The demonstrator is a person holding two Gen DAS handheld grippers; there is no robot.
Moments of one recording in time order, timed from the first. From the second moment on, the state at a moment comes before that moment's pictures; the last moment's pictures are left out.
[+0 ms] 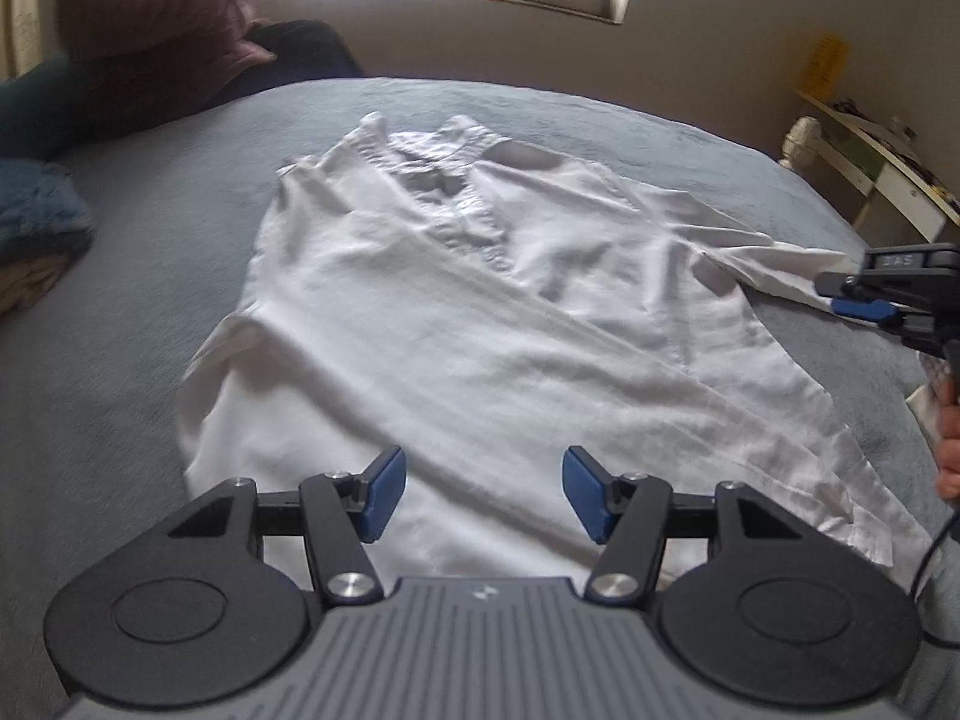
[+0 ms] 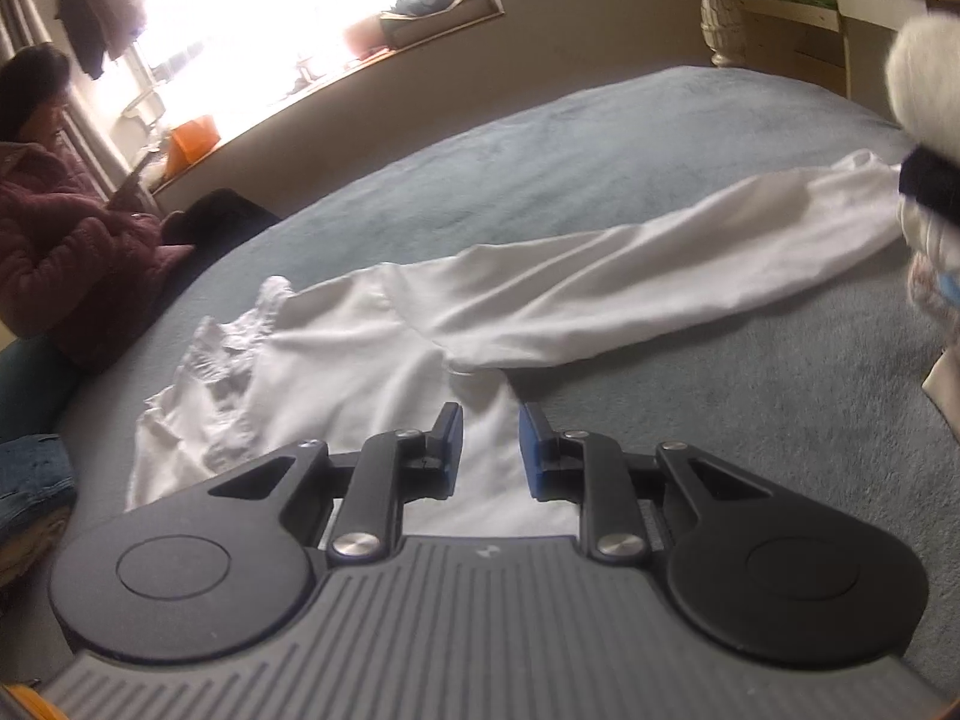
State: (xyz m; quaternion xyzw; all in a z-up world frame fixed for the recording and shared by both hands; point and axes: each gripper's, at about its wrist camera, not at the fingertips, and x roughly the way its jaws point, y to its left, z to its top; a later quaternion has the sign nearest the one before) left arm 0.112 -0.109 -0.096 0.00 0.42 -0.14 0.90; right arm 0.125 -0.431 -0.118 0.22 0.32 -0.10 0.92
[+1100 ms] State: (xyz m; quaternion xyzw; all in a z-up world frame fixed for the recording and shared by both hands) left arm 0.170 -0.129 -0.142 0.00 0.44 -0.18 0.88; right arm 0.215 -0.550 -0.173 0.41 0.14 -0.31 0.85
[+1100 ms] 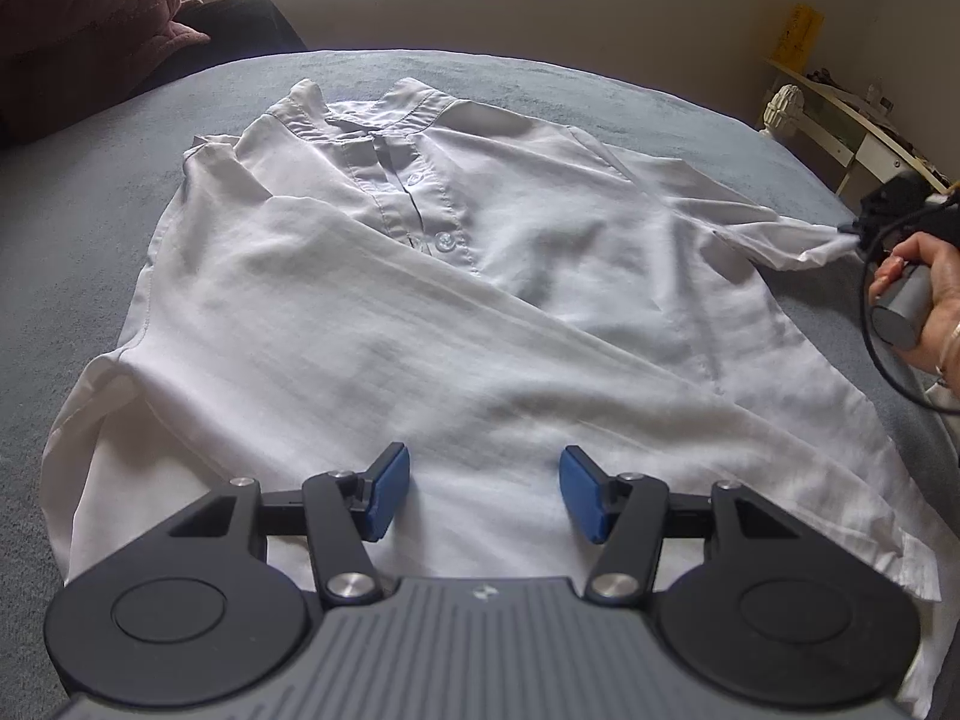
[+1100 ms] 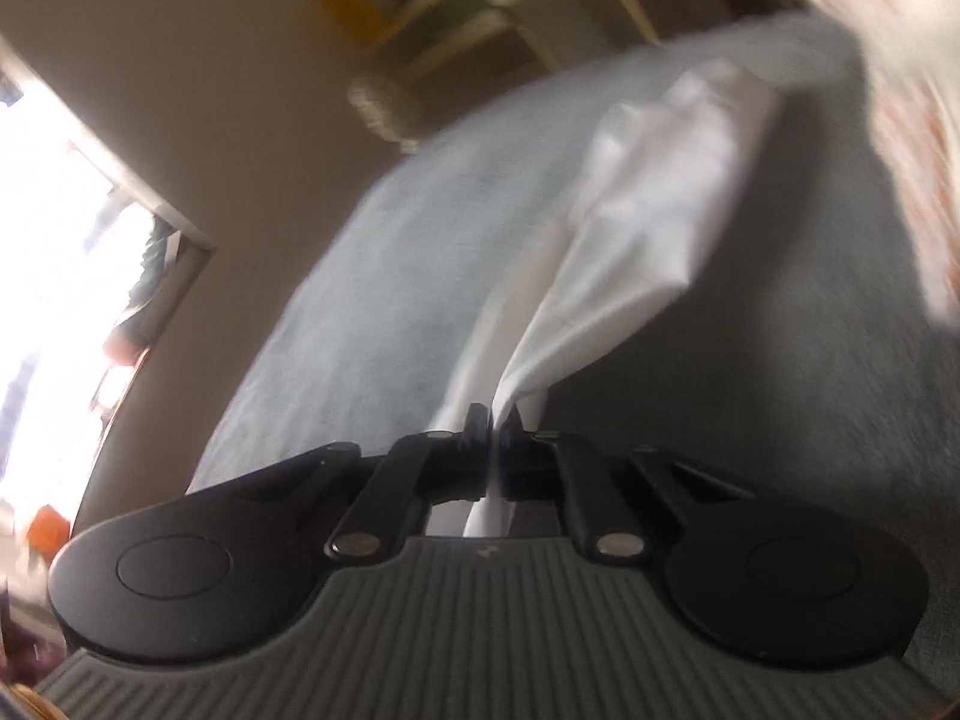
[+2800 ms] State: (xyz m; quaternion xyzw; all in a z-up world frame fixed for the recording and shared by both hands) left arm 0.043 -0.019 0.038 -0.14 0.49 0.03 0.86; right arm 0.205 -0.538 -0.212 0.61 0.23 0.05 0.76
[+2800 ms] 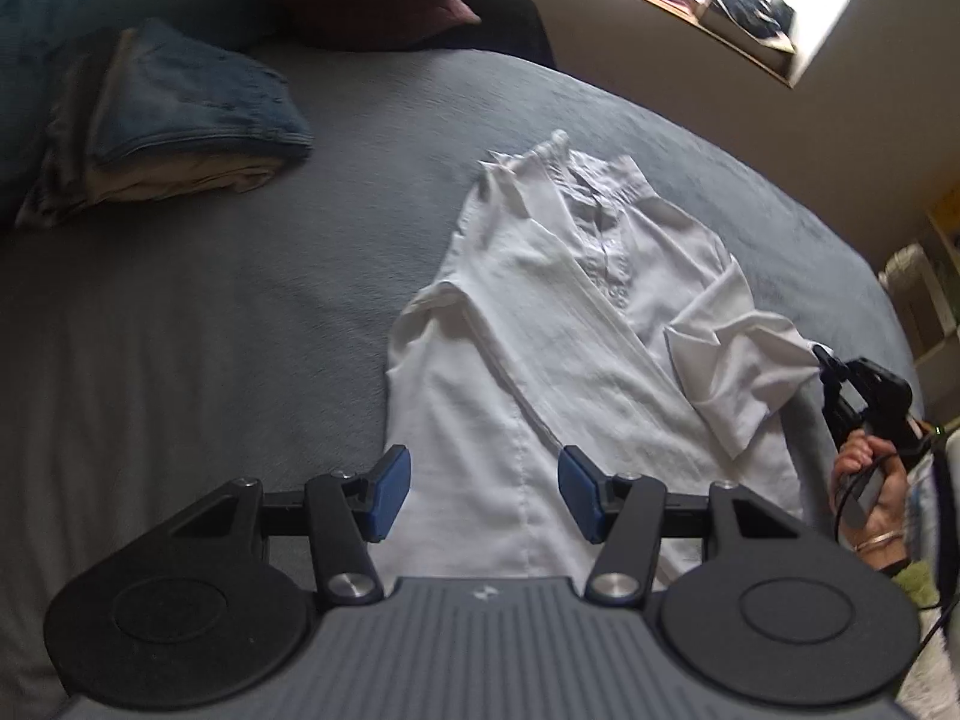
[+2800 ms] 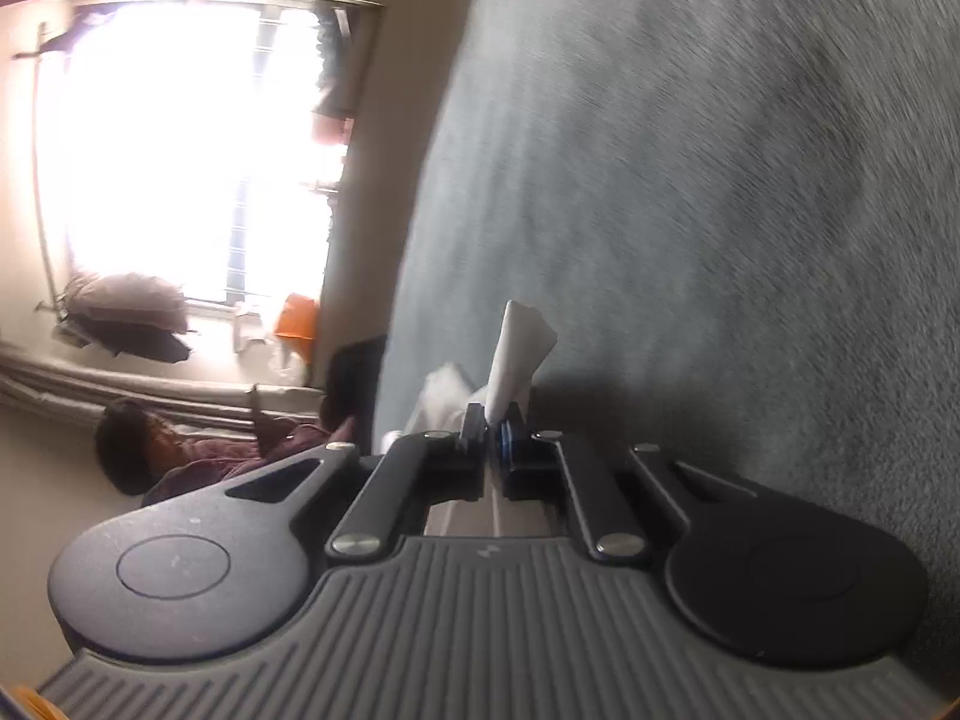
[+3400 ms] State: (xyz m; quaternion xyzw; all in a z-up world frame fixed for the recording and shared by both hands) left arm 0.066 0.026 0.022 -0.21 0.45 -0.05 0.87; right arm 0.079 -0.345 -0.046 0.25 0.28 0.32 0.87
